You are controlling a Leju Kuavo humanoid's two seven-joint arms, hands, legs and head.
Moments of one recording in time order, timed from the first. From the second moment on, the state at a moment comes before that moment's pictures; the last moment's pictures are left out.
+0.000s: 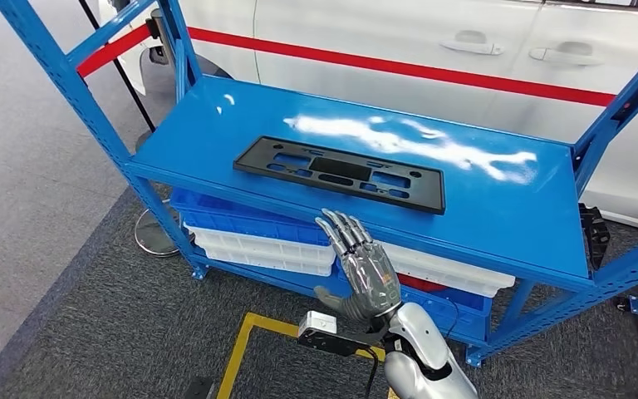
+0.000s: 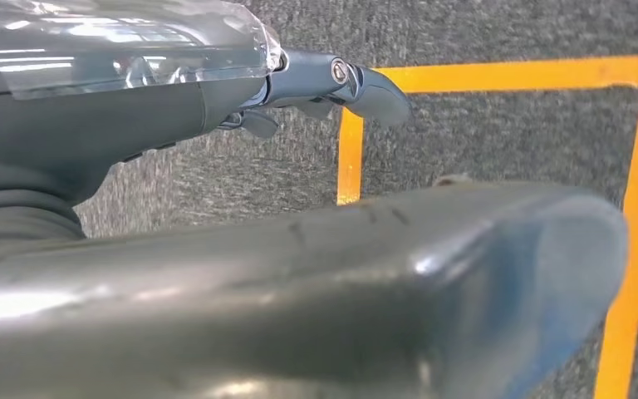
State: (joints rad) left arm -0.07 -0.20 0.85 -0.21 -0.90 0.06 -0.30; right arm -0.35 0.11 0.64 -1.30 0.90 -0.46 -0.27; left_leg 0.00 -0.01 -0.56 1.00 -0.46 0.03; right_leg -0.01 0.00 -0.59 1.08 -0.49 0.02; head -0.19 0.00
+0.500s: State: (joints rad) left arm -0.08 -0.21 0.85 -0.21 -0.92 0.06 -0.29; right arm -0.42 0.15 0.64 -1.19 1.01 -0.60 -0.22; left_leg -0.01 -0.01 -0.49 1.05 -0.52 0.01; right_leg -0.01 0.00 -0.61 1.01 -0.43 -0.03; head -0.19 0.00
